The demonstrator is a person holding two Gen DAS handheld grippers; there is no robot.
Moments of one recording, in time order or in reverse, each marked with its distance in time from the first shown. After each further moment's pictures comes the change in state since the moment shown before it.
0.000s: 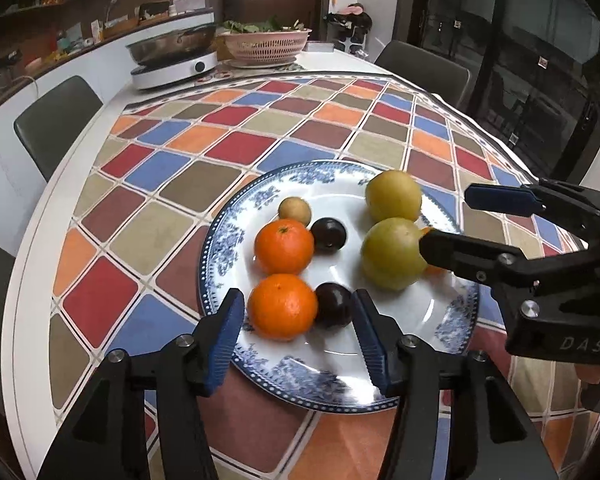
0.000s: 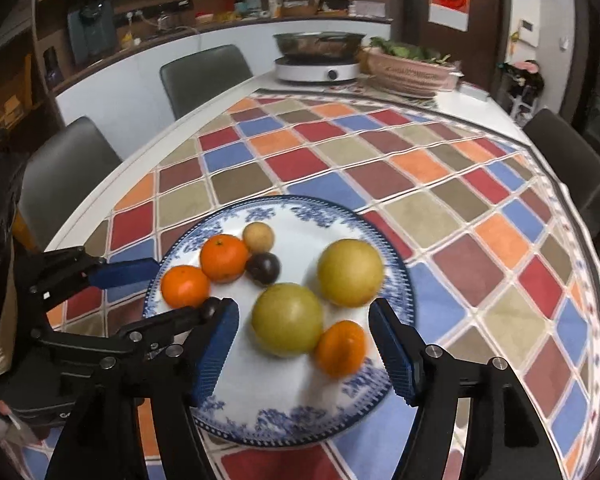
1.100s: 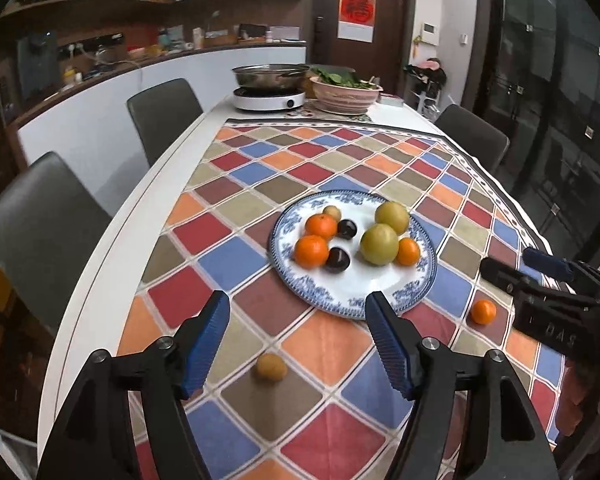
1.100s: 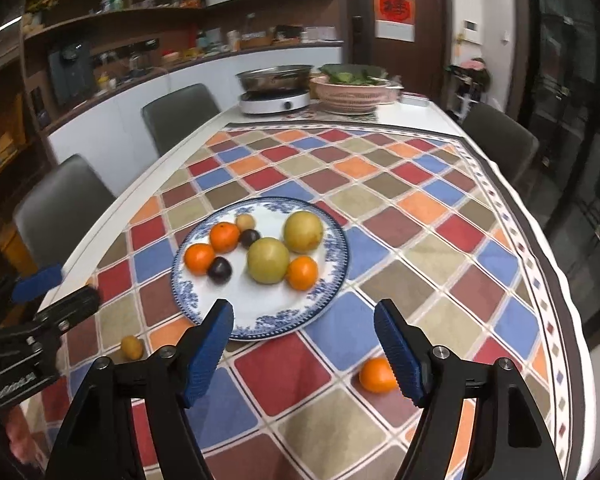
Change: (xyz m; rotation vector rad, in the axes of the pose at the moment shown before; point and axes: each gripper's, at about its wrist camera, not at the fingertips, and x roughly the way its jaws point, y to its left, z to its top) left arm -0.144 -0.036 -0.065 -0.250 -0.137 0.229; right arm -0.115 -0.007 -0.058 0.136 -0.094 -0.101
